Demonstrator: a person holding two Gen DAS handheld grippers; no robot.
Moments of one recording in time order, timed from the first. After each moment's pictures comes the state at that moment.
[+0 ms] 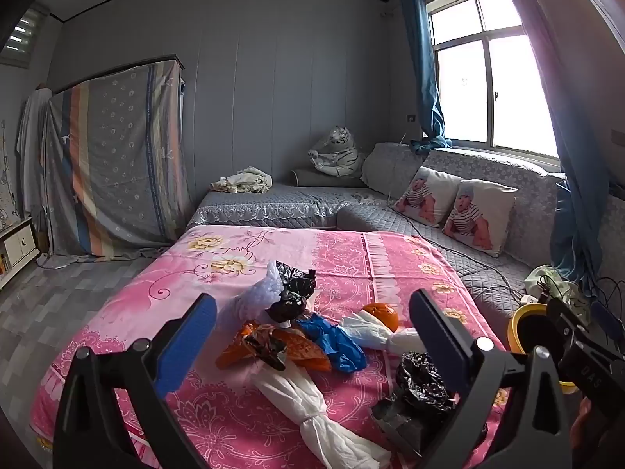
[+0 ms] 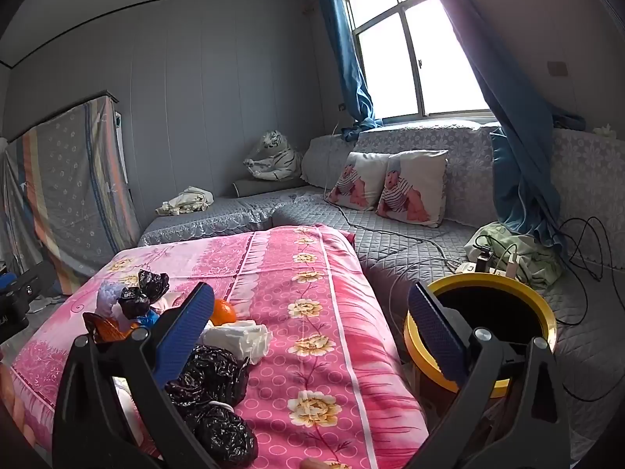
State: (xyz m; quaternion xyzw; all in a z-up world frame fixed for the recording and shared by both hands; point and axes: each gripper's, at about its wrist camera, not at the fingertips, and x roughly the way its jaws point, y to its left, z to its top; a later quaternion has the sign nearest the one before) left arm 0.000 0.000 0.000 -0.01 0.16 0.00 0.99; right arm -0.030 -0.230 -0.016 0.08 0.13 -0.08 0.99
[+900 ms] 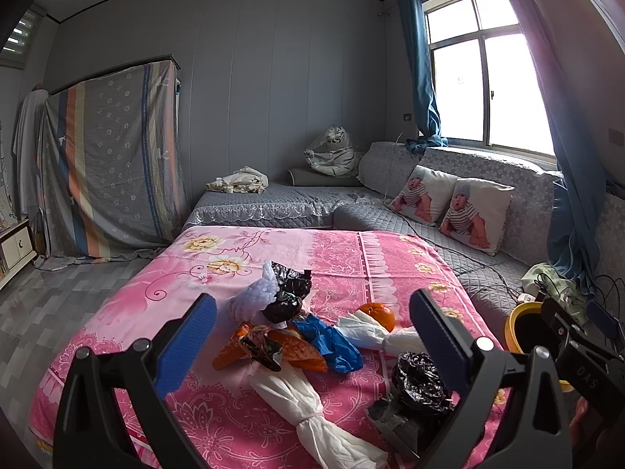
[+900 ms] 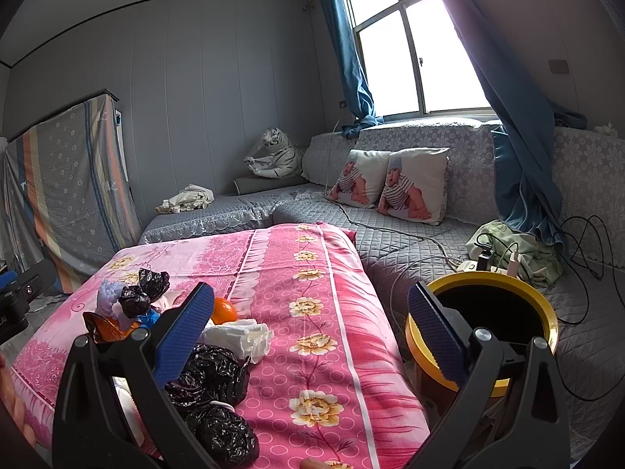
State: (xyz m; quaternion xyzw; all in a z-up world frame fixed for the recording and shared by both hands) left arm -0.004 -0.004 0.000 -0.01 0.17 0.00 0.99; right arm -0.028 -0.229 -0.016 0.07 0.14 -0.08 0.98
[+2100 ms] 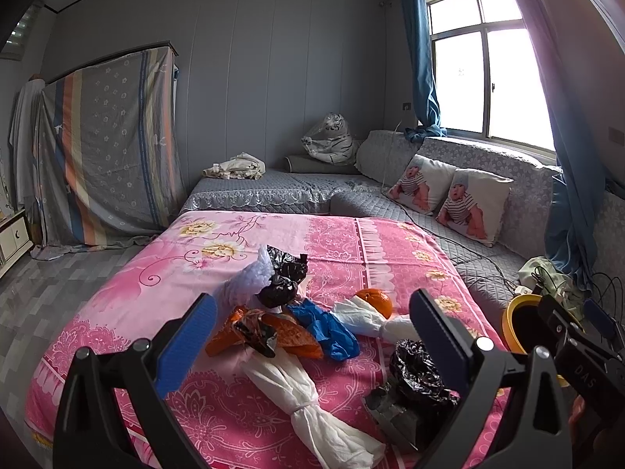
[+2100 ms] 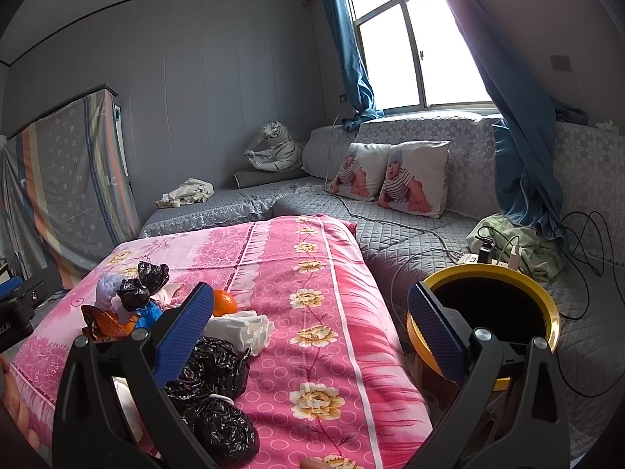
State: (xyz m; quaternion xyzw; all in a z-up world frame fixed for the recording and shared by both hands) left arm 0.004 -0.004 -0.008 -0.02 0.19 -0.01 0.98; right arm -0.028 -0.226 -0.027 0.08 0.15 -0.08 0.98
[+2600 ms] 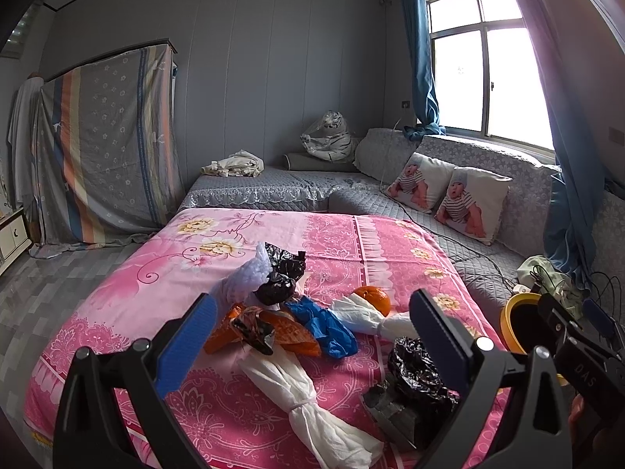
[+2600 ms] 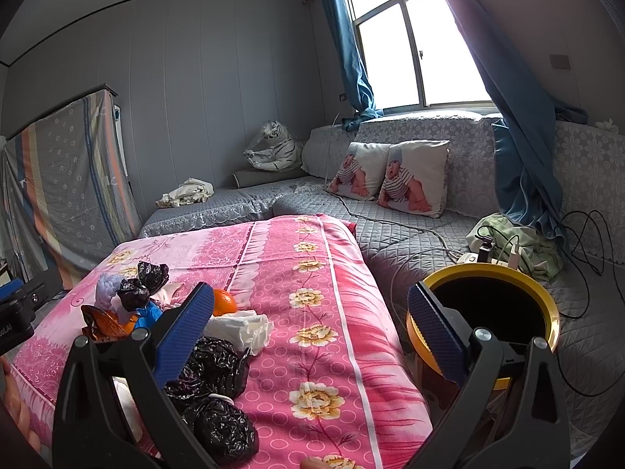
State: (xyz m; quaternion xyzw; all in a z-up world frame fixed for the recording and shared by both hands) left arm 0.005 -0.006 -0.009 -0.02 0.19 -0.01 0.98; right arm -0.027 -0.227 -0.027 0.08 0.15 -0.08 0.98
